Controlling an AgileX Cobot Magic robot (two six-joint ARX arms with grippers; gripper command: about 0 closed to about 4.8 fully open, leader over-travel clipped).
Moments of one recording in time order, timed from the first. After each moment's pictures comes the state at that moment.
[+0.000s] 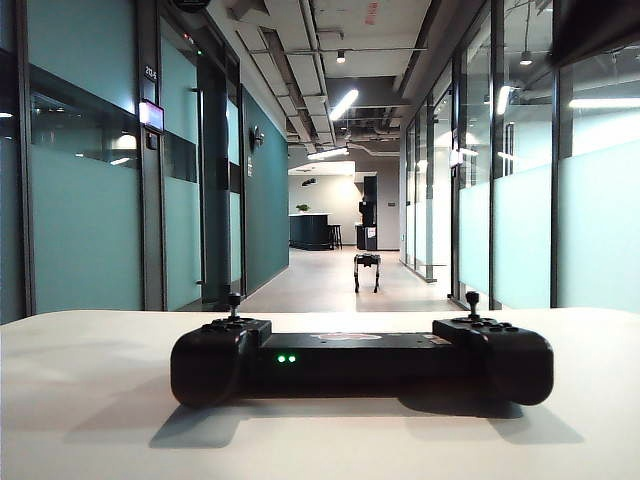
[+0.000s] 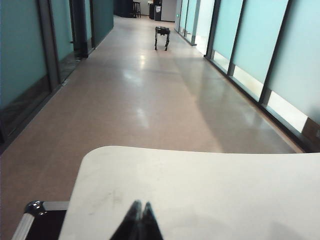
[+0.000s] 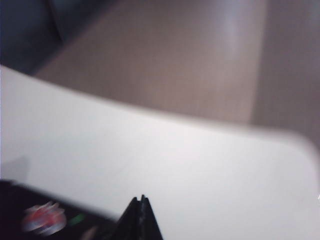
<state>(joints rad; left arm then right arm) -0.12 0.00 0.01 0.02 0.02 -0.06 0.61 0.69 0.60 -0.24 0.35 0.04</state>
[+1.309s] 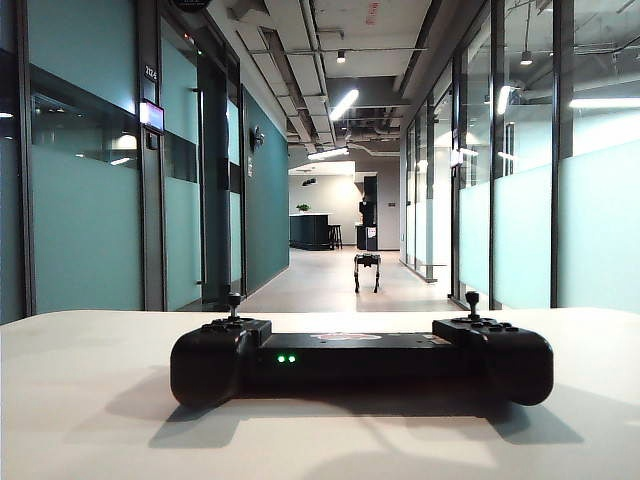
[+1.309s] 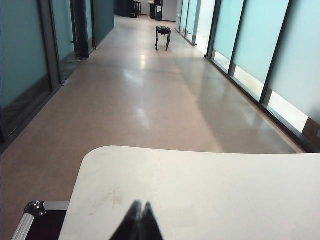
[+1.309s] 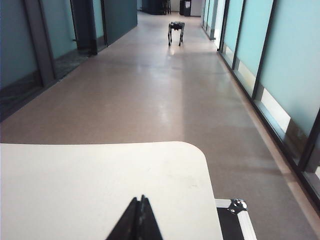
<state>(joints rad) -0.12 0.00 0.01 0.02 0.02 -0.06 0.04 0.00 0.01 0.00 0.07 -0.04</state>
